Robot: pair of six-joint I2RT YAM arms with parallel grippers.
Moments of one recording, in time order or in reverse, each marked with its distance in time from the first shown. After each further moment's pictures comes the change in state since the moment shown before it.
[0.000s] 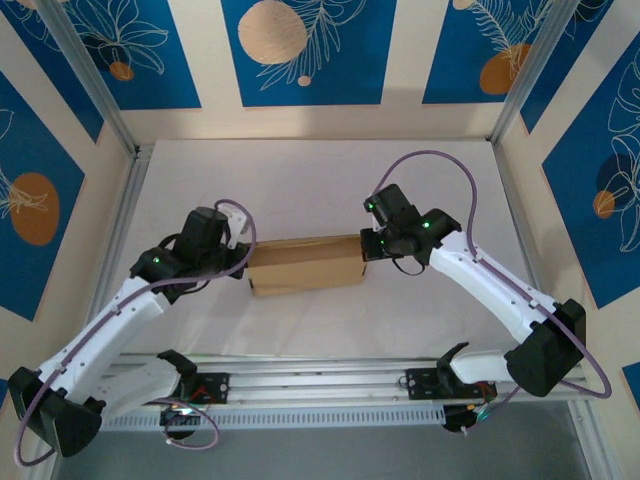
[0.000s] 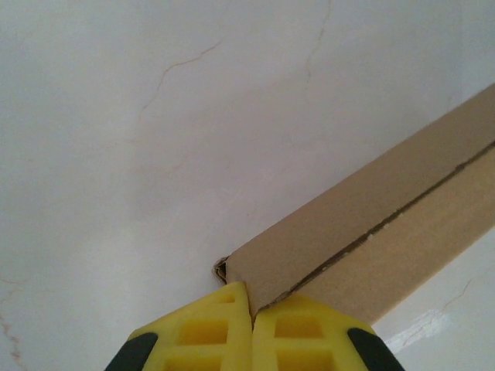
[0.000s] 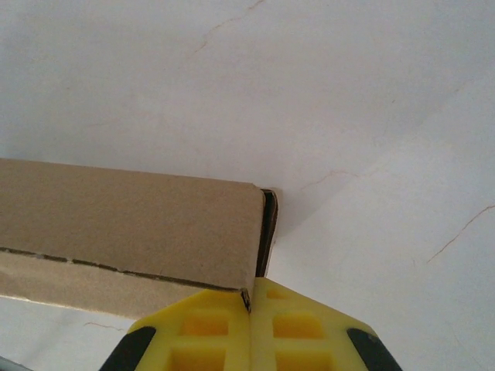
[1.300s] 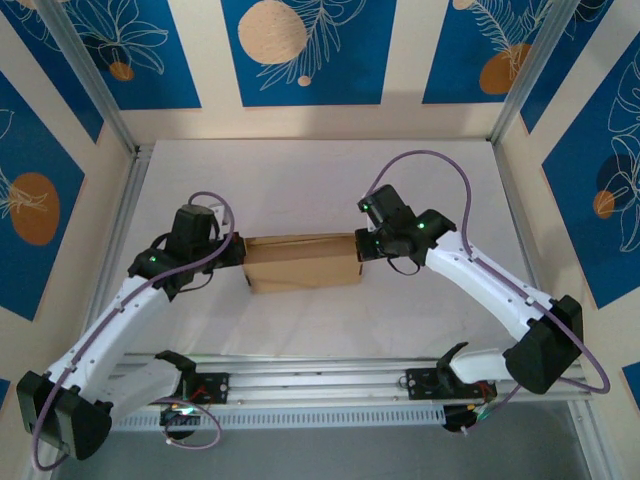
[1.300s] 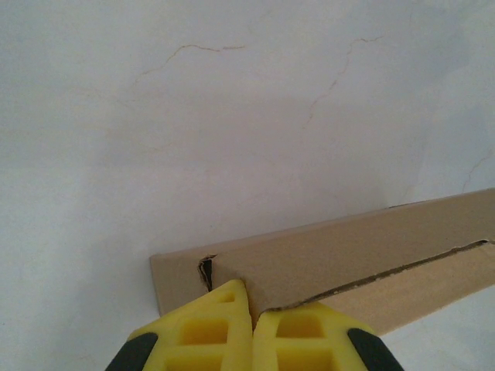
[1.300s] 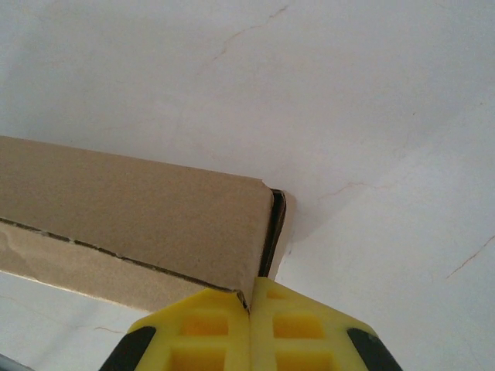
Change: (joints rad) left arm 0.138 0.001 -0.070 0.107 0.142 -0.343; right arm 0.025 0.019 0.000 0.039 -0.004 0.000
